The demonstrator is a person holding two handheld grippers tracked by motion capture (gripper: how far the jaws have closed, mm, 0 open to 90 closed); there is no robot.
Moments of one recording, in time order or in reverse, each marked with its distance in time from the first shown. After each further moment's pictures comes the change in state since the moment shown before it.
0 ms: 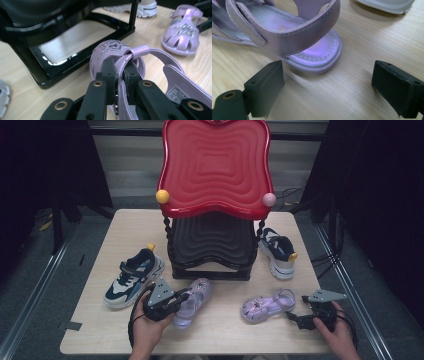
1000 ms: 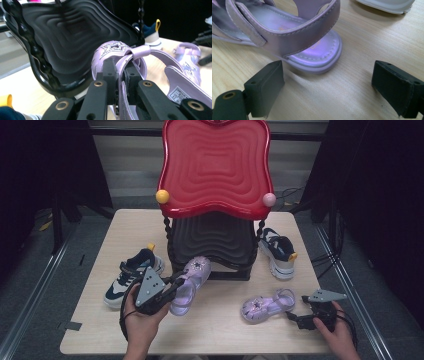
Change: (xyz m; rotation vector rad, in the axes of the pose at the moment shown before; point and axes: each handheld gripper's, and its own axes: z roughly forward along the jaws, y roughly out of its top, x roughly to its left) left arm -0.005 0.051 -0.035 -0.196 0.120 0.090; right arm 0.000 0.000 0.000 -0.003 0.003 -0.001
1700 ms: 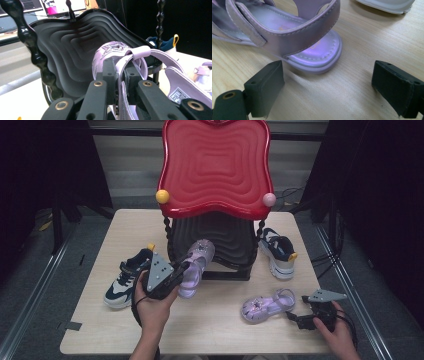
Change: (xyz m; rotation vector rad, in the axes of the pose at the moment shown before) left arm 0.005 0.018 0.031 -0.039 0.091 -0.002; right arm 0.000 0.000 0.000 -0.001 0.001 -0.002
